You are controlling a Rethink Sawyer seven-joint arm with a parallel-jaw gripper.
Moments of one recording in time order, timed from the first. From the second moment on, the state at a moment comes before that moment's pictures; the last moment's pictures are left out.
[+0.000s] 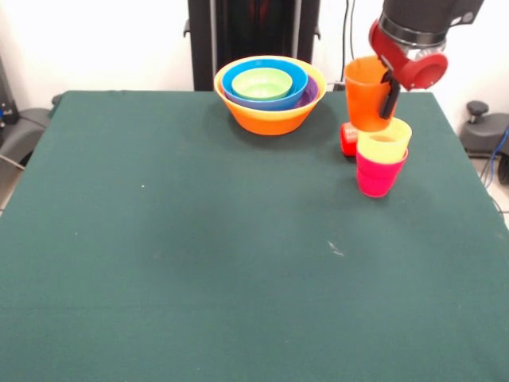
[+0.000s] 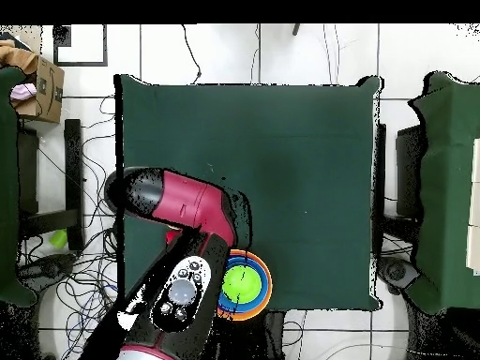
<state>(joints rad) 0.28 -0.52 -0.43 1.57 0.44 0.72 2.73</state>
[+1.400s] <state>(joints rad) 0.30 -0.48 -0.44 1.59 0.45 0.65 2.73</state>
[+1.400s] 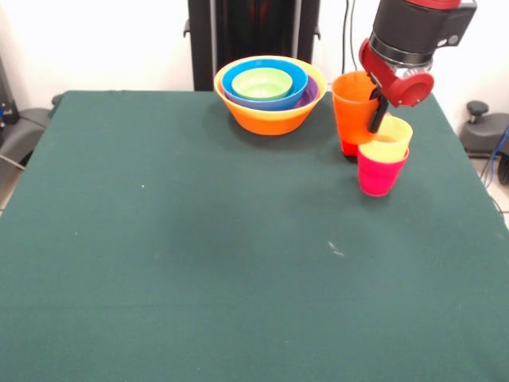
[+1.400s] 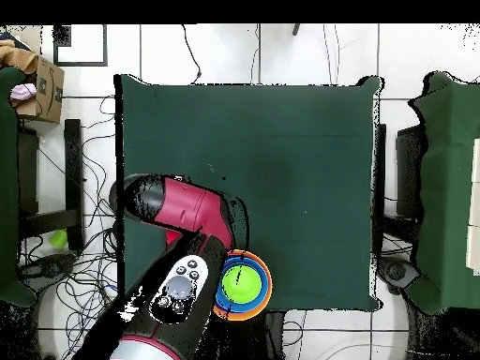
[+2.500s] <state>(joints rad) 0.34 -0.46 -0.46 1.59 0.50 0.63 2.73</state>
